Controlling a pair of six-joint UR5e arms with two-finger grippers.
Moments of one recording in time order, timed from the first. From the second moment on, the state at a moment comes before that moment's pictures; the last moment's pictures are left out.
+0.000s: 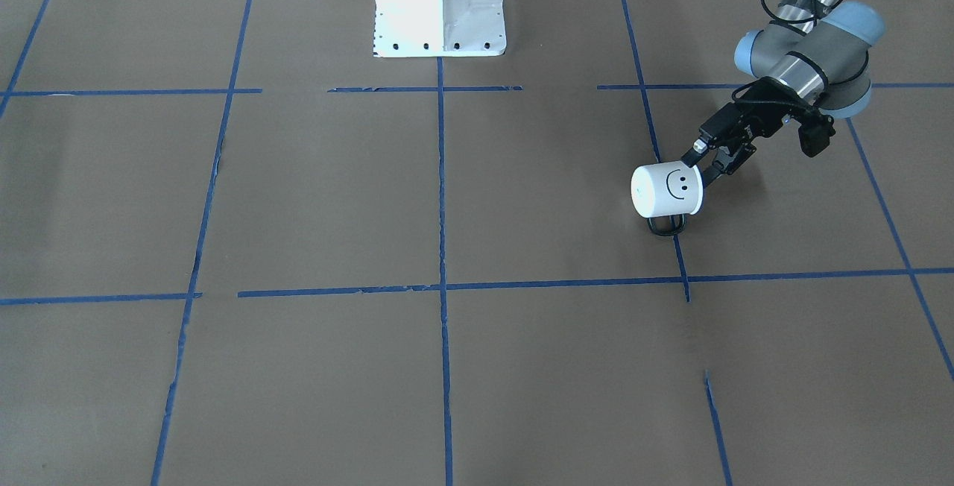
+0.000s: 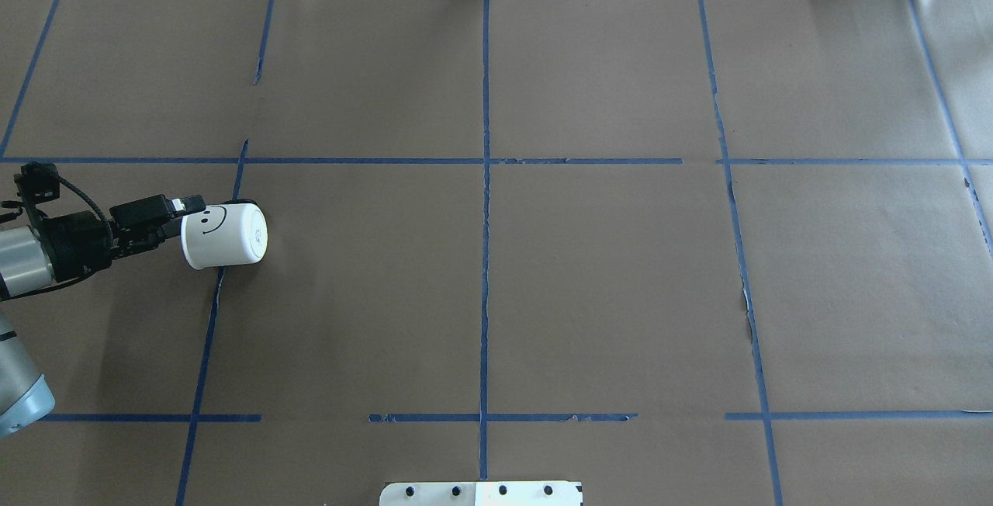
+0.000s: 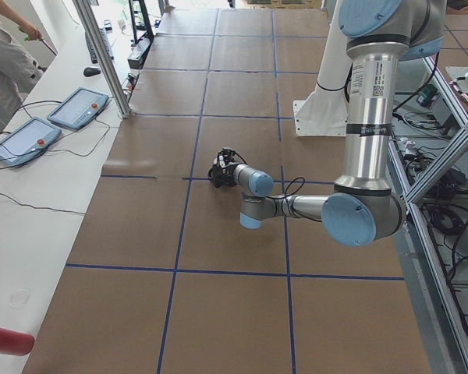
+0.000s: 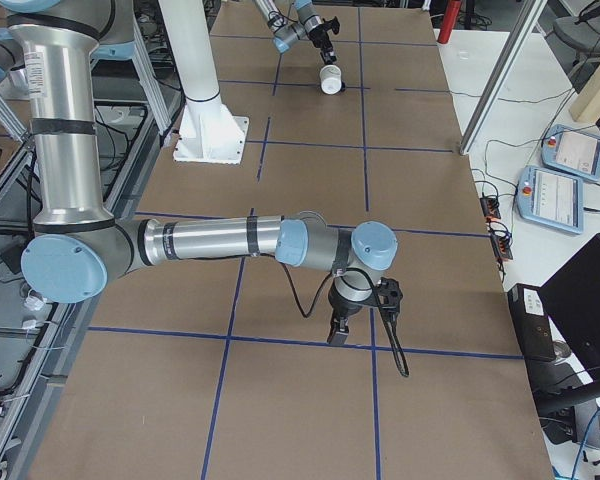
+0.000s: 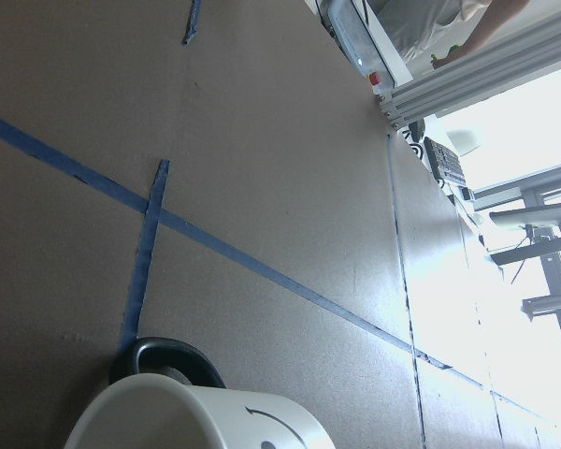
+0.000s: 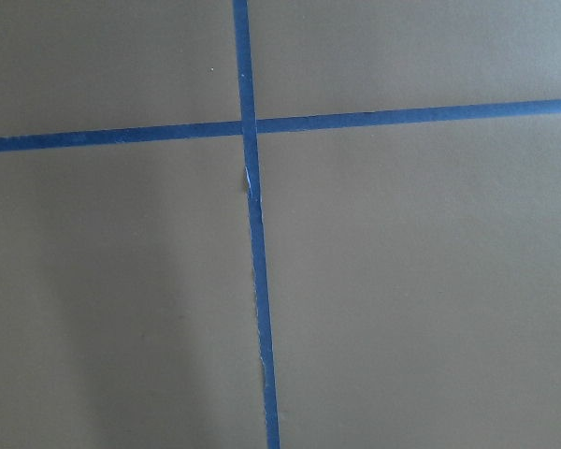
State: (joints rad) left arm -0.65 -1.61 -1.36 -3.47 -1.67 -1.68; right arm 1.53 -1.53 1.64 -1.83 2.27 0.01
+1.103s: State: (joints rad) left arm -0.73 -1.73 -1.33 -3.47 -1.84 -1.85; right arm 1.53 -1.53 1.64 -1.83 2.27 0.01
